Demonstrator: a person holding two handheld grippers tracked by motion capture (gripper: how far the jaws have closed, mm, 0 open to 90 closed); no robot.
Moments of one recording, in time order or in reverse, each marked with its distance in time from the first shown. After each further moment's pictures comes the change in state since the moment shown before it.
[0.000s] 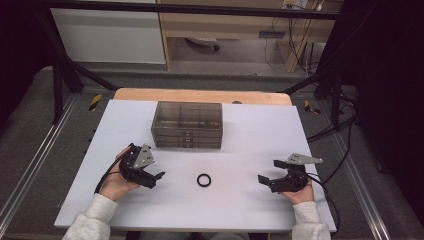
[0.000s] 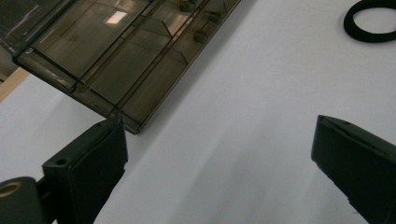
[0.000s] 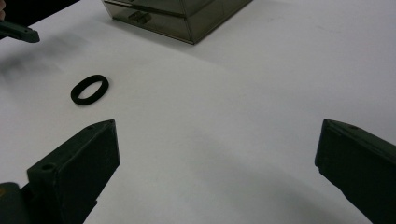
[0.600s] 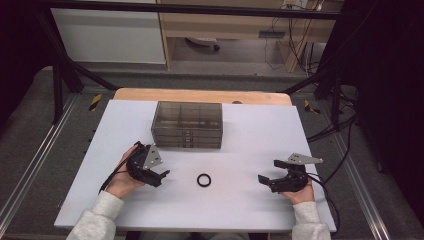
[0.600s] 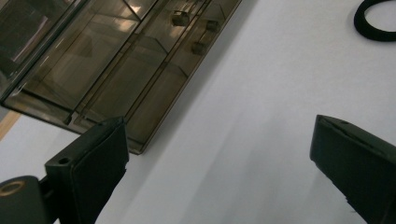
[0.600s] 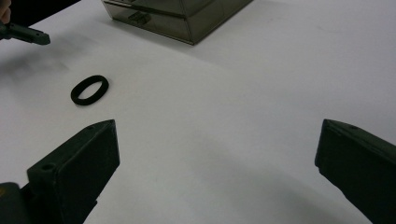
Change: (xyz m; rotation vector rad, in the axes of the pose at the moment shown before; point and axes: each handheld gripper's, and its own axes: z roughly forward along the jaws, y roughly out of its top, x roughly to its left) left arm -0.007 0.014 0.012 0.022 0.040 0.092; right arm 0.000 0.000 0.000 -0.002 0.000 0.000
